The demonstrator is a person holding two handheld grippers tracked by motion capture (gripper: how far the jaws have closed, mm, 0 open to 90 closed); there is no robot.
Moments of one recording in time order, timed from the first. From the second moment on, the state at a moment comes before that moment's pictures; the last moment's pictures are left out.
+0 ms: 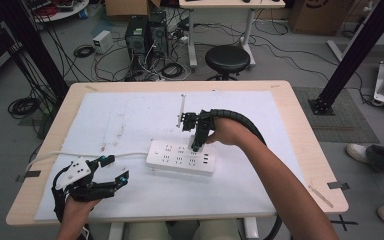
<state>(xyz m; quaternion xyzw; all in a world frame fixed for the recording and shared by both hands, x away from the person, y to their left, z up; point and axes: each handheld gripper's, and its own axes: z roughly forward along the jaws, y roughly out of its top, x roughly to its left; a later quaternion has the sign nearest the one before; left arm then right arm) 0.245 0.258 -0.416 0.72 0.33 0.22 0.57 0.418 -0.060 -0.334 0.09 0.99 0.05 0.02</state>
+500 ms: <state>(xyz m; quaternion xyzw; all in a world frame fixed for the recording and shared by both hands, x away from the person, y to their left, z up) 0.245 0.262 -0.420 0.72 0.34 0.21 0.57 0.415 -0.044 -0.349 0.06 1.00 0.01 0.03</state>
